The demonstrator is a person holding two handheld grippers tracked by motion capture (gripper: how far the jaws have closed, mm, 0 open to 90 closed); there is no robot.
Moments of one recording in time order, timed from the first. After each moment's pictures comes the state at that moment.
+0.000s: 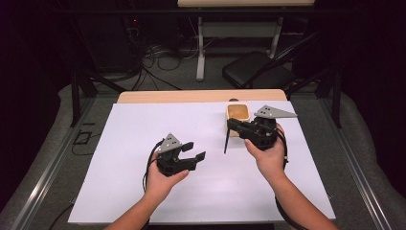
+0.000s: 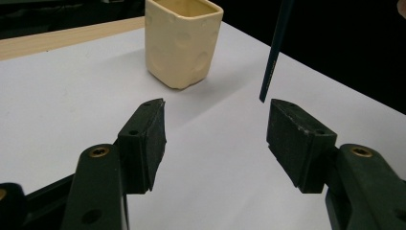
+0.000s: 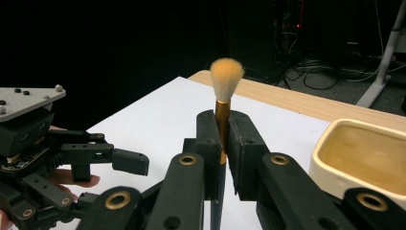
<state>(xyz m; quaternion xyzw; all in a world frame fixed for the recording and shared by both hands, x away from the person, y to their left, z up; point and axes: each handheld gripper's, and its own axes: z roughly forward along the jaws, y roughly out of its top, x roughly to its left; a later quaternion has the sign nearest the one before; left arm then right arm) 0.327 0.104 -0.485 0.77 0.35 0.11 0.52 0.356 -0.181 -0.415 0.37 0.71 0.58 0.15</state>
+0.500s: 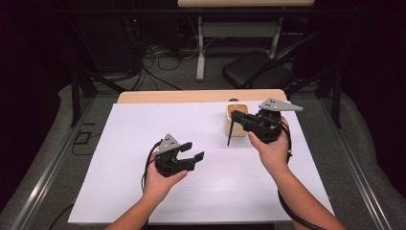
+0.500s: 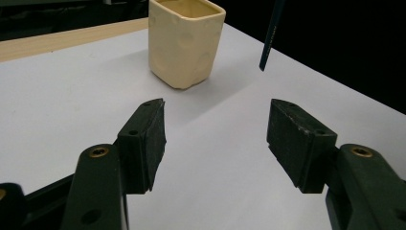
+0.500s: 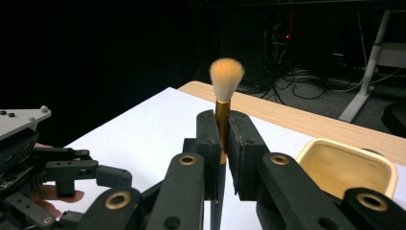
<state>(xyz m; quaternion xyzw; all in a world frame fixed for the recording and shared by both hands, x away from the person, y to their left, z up) 0.325 0.107 -0.485 0.77 0.35 0.12 0.52 0.363 -0.189 -0.398 0.37 0.70 0.58 0.17</state>
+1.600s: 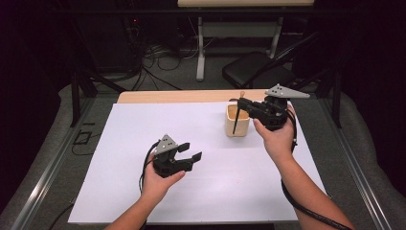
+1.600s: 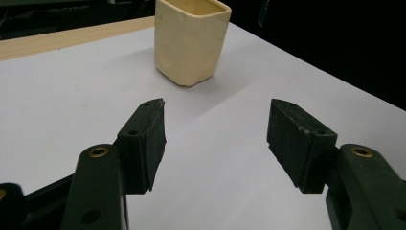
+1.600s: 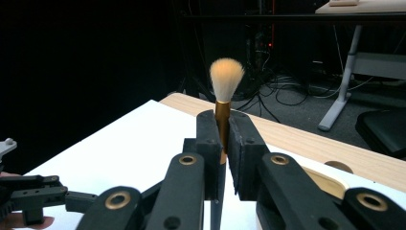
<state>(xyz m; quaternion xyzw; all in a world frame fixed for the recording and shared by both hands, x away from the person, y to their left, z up) 0.324 0.113 -0.486 0.77 0.35 0.12 0.52 0.383 -0.202 -0.377 0.38 0.69 0.58 0.20</state>
